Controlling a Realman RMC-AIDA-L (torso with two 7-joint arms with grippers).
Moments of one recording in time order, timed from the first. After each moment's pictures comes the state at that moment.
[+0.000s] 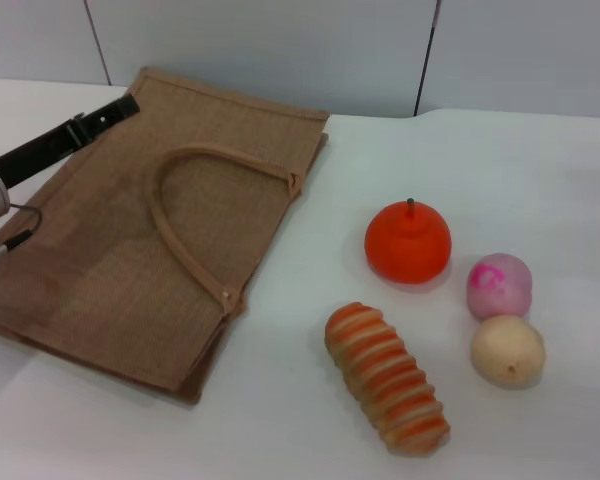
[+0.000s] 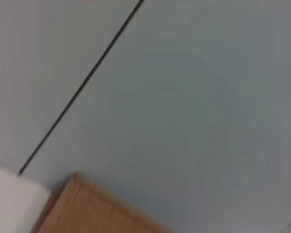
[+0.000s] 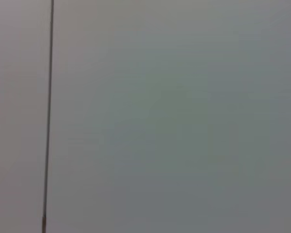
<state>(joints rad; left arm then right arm) -0.64 -2.03 0.04 0.45 -1.05 -1.17 1.44 0.52 2.01 -0.45 -0.08 -1.05 -1.21 0.39</state>
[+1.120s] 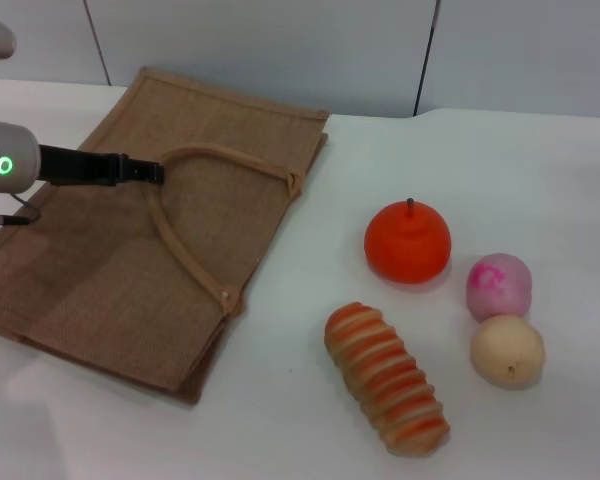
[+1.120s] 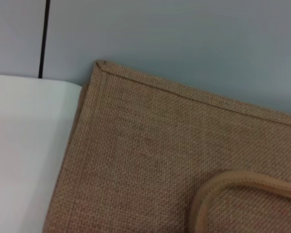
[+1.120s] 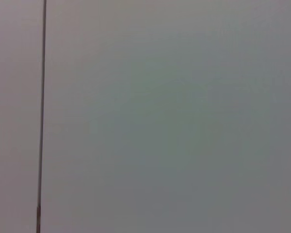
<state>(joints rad) -0.79 -2.03 0.40 0.70 -0.47 -1.09 0.90 0.53 2.01 -0.45 -0.08 -1.05 -1.17 0.39</state>
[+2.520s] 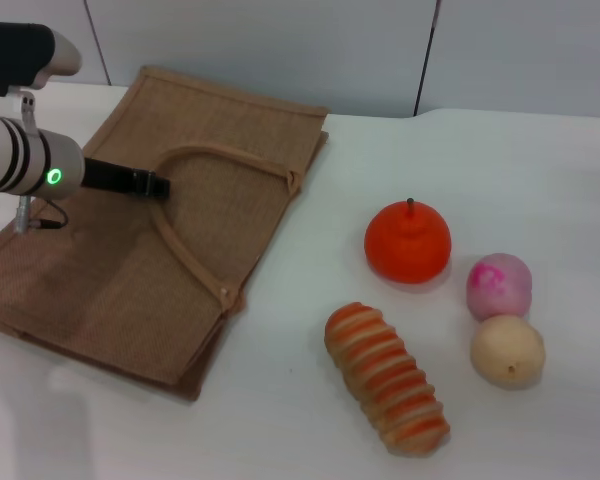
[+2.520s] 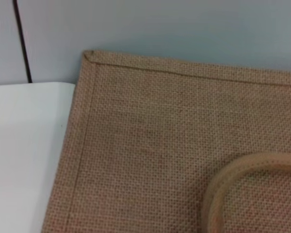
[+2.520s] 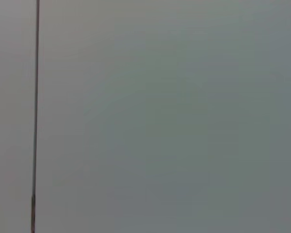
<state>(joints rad) -0.82 -2.03 0.65 0.58 -0.47 -0.84 0.84 0.53 2.01 -0.45 -0.08 -1.05 -1.14 0.39</state>
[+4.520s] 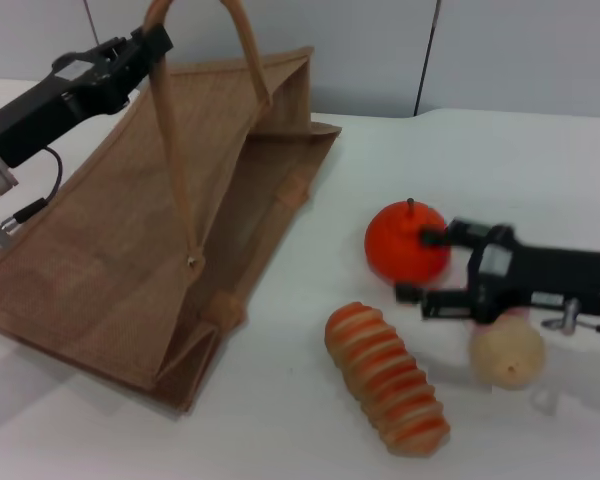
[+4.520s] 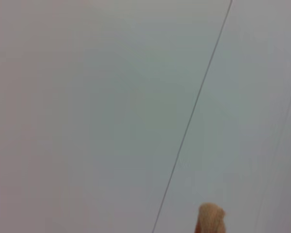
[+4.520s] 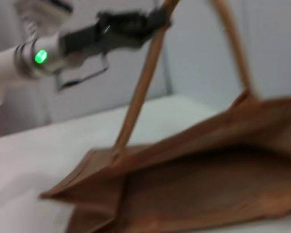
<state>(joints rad) -0.52 -2.03 0.56 0.48 -1.69 -1.52 1.80 0.66 2.02 -0.73 -0.34 -1.93 -1.42 1.10</state>
